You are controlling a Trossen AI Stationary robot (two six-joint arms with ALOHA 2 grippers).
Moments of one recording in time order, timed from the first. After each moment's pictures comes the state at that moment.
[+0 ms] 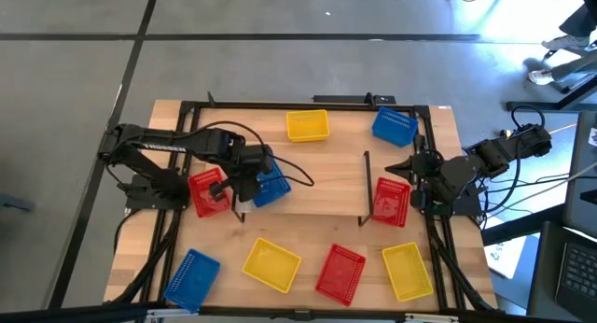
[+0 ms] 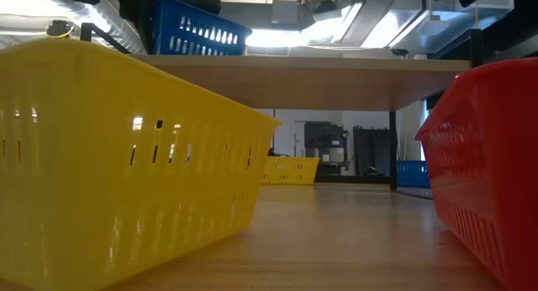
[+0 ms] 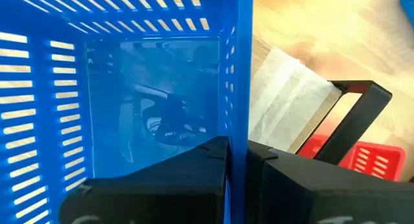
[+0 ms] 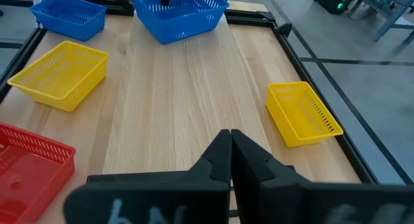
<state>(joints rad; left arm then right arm) -0.02 1.46 1.36 -1.17 0.10 0.98 0.47 0.68 0.91 -0.82 0.60 0.20</state>
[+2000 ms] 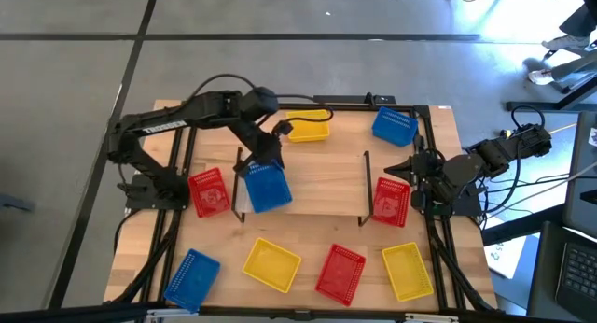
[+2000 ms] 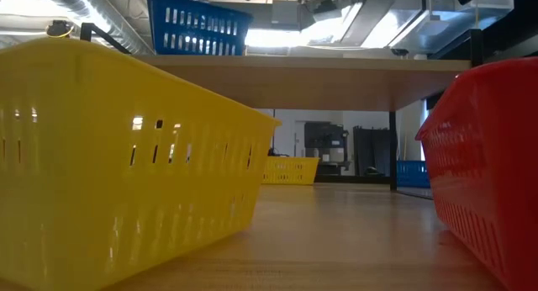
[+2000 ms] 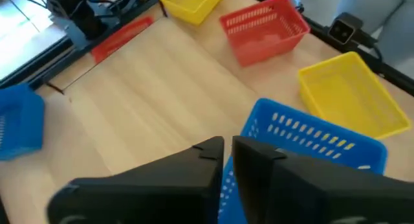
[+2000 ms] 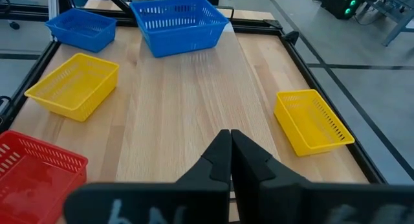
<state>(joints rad) 0.24 1.52 1.63 -0.94 0.50 0.79 0.47 0.68 0.91 -0.78 0.57 0.20</state>
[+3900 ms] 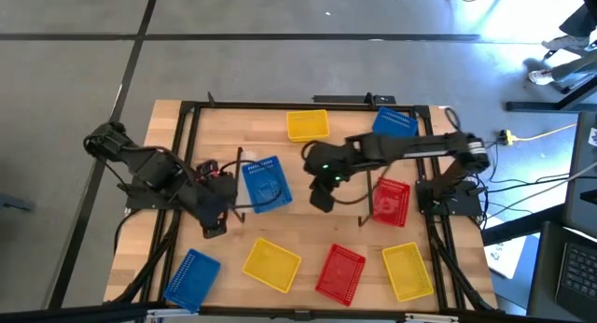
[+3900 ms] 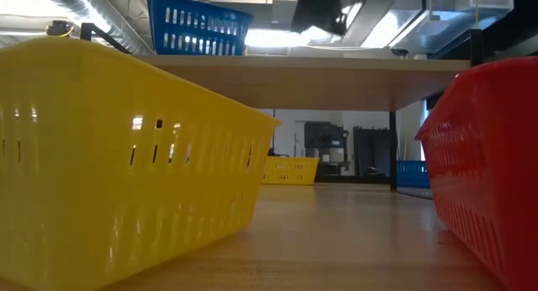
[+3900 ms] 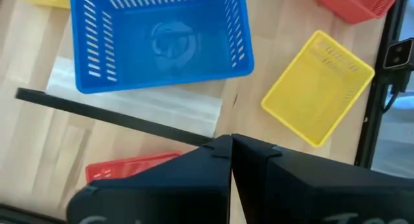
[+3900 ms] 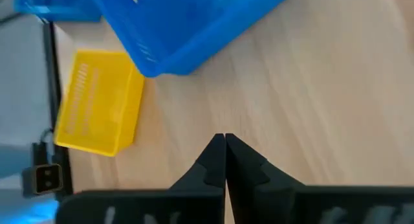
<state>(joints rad) -0.54 1.37 1.63 -1.38 -0.33 -0.75 0.07 1.75 1.67 -0.93 -0.08 0.39</state>
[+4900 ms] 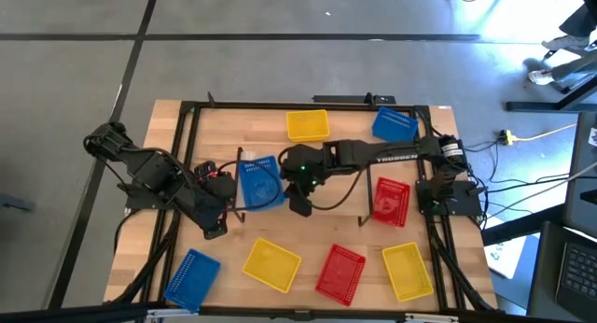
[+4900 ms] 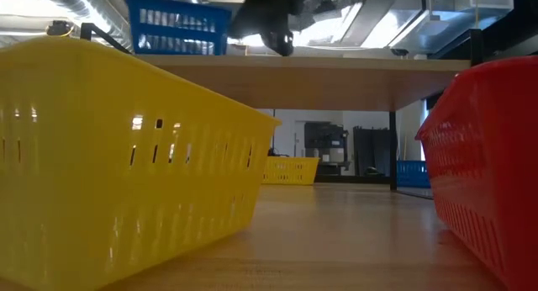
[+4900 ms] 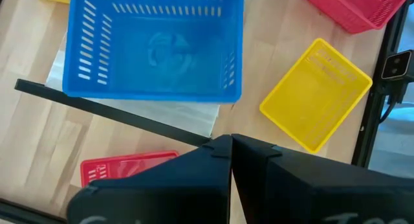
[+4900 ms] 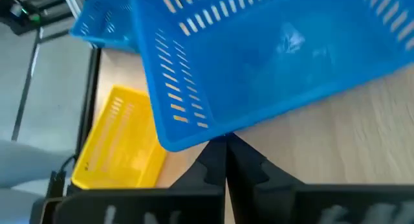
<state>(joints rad) -0.56 1.37 1.63 -1.38 -0.36 -0.81 0.04 1.89 1.68 -0.60 -0.23 0.29</state>
